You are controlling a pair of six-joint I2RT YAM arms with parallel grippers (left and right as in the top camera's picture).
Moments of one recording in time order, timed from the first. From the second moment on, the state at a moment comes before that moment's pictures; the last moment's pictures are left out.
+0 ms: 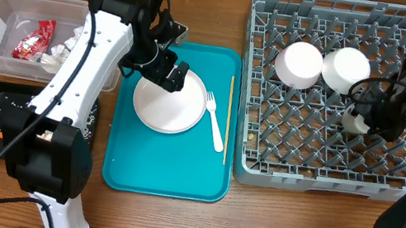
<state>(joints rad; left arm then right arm) -0.20 1.94 1.82 -1.32 0.26 0.20 -0.21 1.81 1.47 -1.03 -0.04 0.28</state>
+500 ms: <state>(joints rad) -0.20 1.94 1.82 -1.32 0.26 0.20 -0.21 1.81 1.46 -1.01 -0.04 0.28</state>
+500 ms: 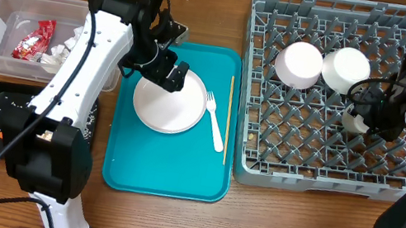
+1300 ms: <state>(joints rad) -0.20 1.94 1.82 -1.32 0.26 0.20 -0.21 1.81 1.46 -1.03 -0.04 0.28</state>
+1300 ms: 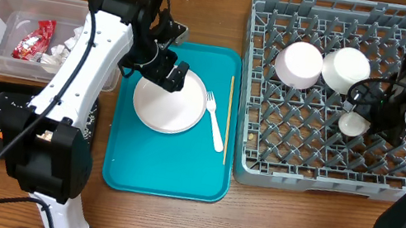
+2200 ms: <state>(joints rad) -0.20 1.94 1.82 -1.32 0.26 0.20 -0.19 1.81 1.61 -1.24 -0.15 0.28</state>
